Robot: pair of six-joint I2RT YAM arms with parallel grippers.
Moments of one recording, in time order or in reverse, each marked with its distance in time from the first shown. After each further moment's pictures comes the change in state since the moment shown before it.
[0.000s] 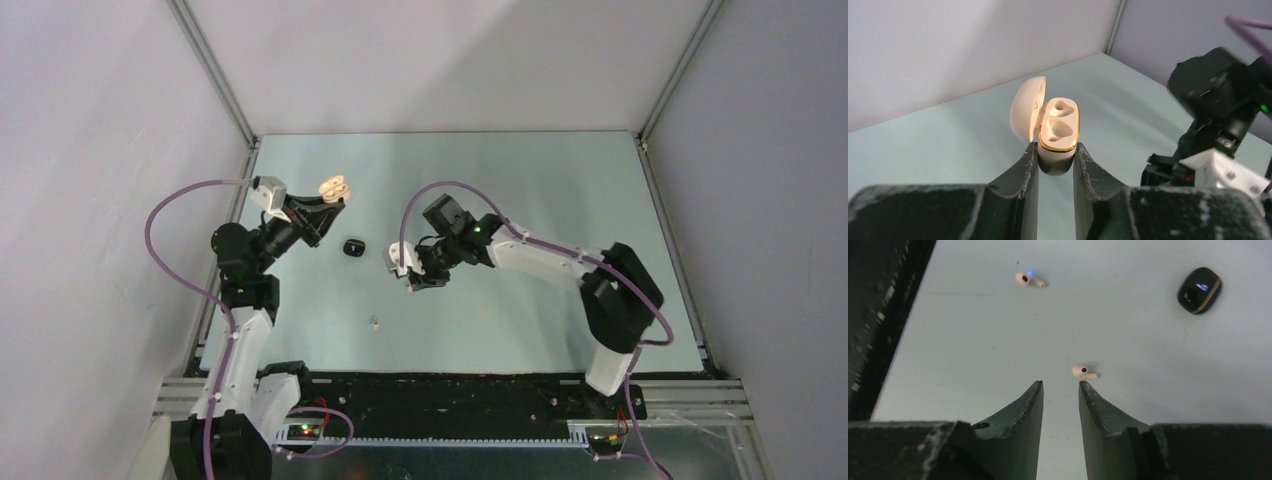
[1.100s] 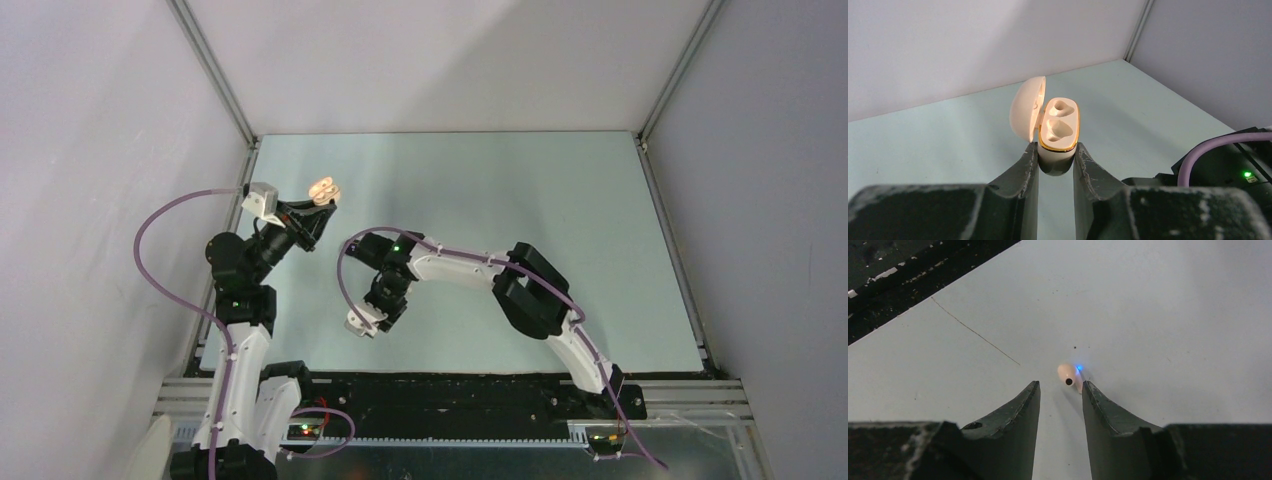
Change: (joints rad) left arm 0.018 -0.140 0.000 -0.171 -0.111 0.019; right arm 0.222 0.512 0.513 -0.440 -0.015 -0.657
